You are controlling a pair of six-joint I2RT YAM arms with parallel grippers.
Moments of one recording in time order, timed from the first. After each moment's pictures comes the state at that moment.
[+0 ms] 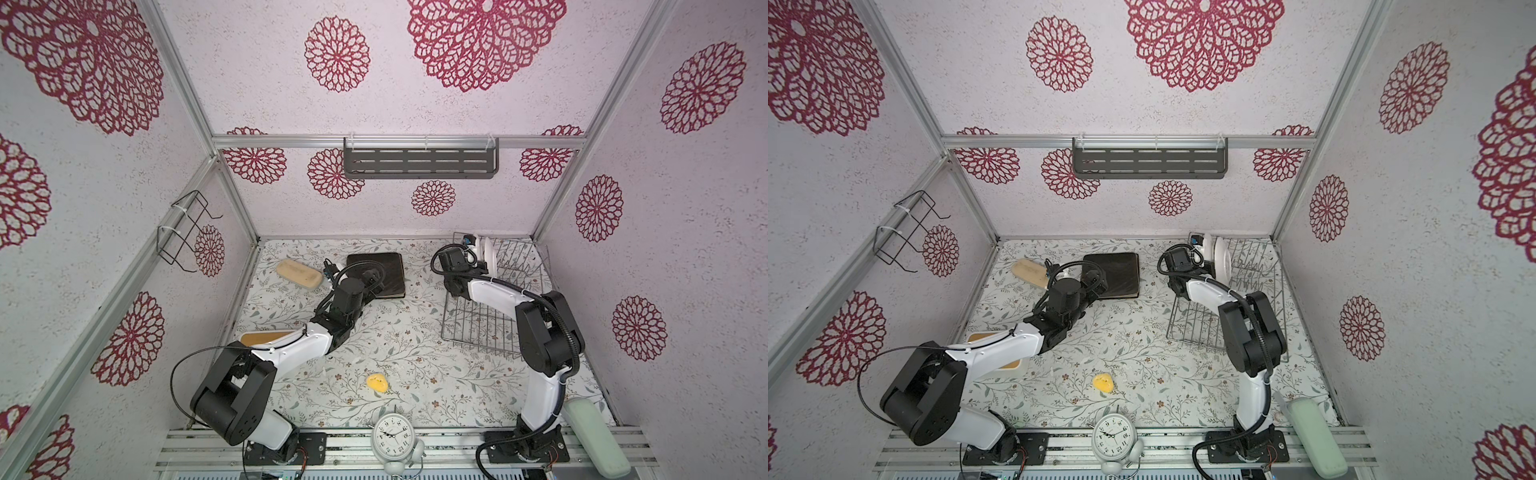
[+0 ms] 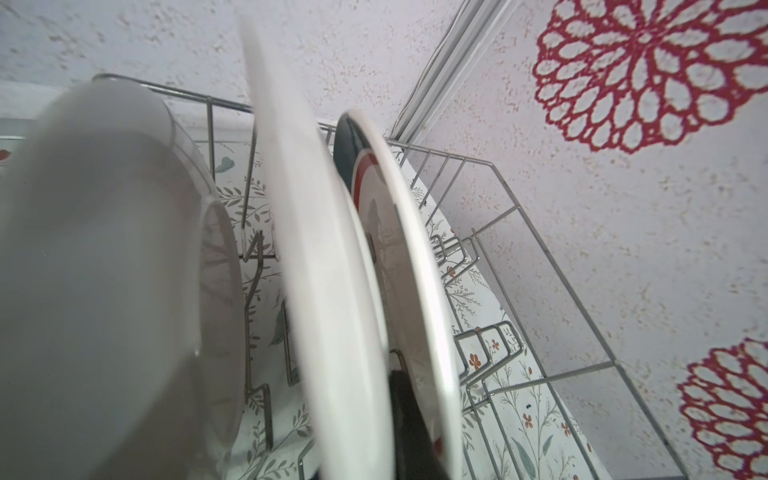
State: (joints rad) left arm -0.56 1.51 0.80 0.34 -0.32 -1.01; right arm 0.45 1.92 1.35 -0.22 1.04 0.24
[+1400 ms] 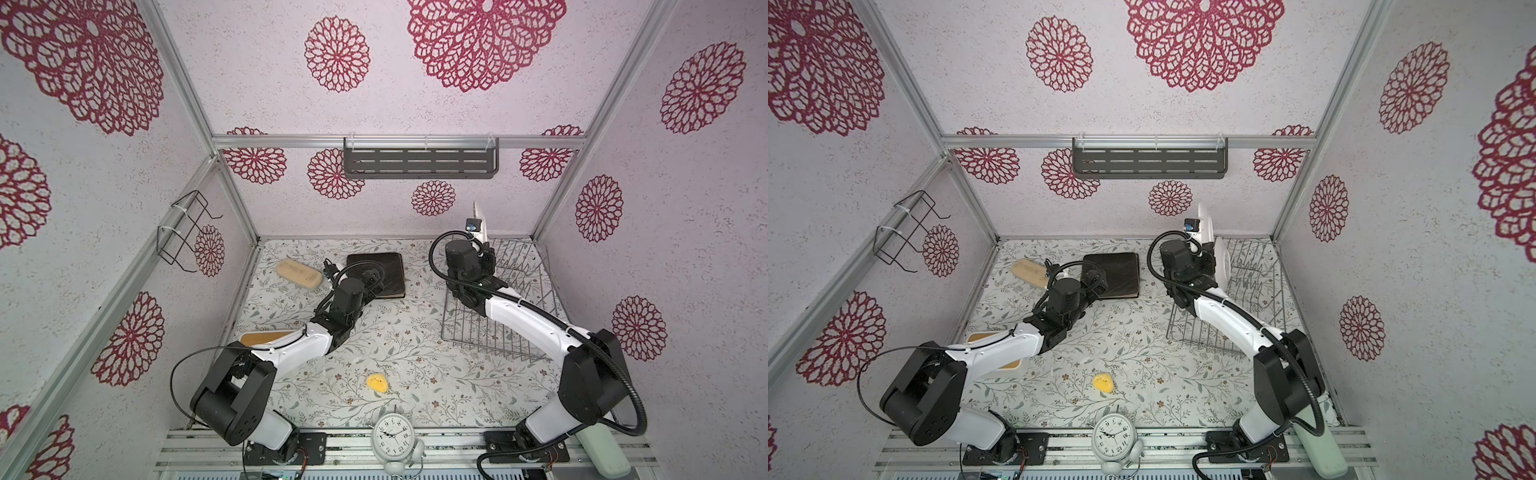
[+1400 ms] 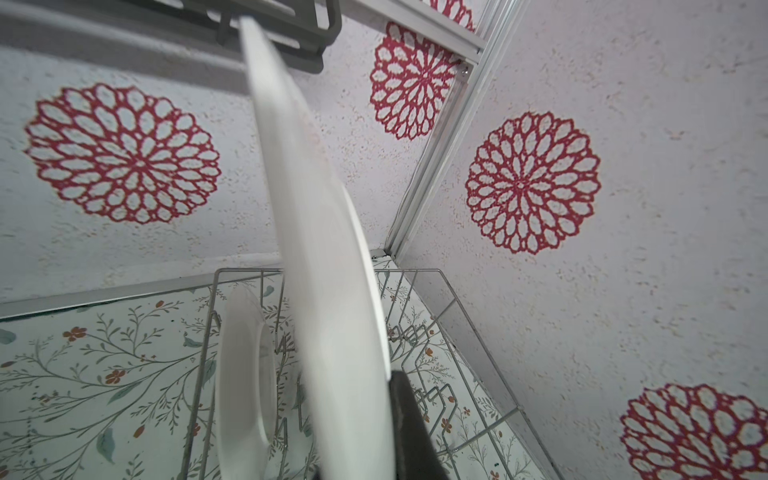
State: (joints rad) left arm -0.56 1.51 0.80 0.34 -0.32 -1.01; right arm 0.60 1.54 1.23 -0.01 1.13 0.02
